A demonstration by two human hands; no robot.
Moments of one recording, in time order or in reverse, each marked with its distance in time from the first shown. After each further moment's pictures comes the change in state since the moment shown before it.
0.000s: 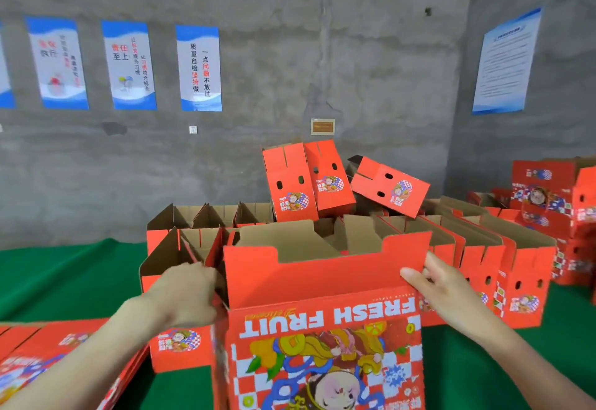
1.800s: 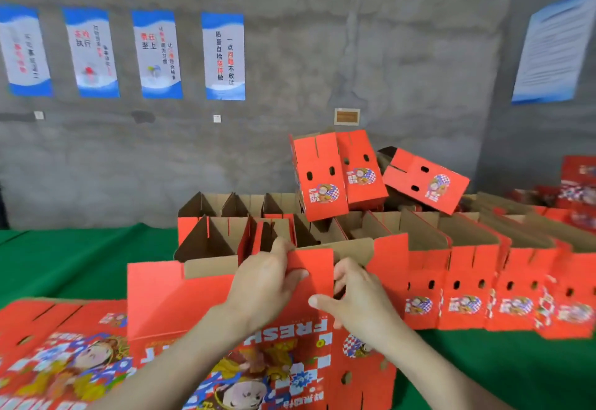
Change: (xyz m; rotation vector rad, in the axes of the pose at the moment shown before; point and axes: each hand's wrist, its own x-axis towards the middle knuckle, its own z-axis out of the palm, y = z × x) left_hand 0.019 0.039 0.029 -0.504 0.617 0.066; right_hand 0.024 -0.079 0.147 -0.194 -0.197 0.121
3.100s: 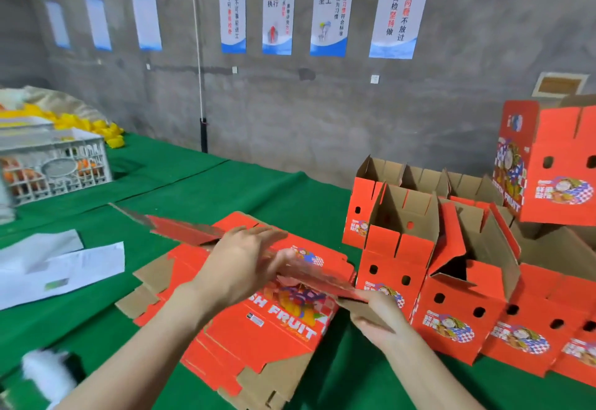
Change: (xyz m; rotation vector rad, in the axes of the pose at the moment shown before) left_hand -0.155 -0.220 -0.188 0.322 -0.115 -0.323; right_hand 0.037 -0.123 0.280 1.151 -0.516 0.797
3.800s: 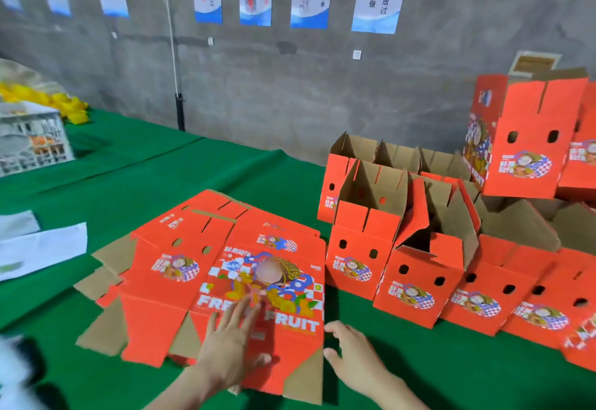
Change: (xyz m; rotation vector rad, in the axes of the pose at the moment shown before) left_hand -0.103 -0.014 0.198 0.177 -0.565 -0.292; right_hand 0.013 0.078 -0.097 -1.493 -0.163 -0.422
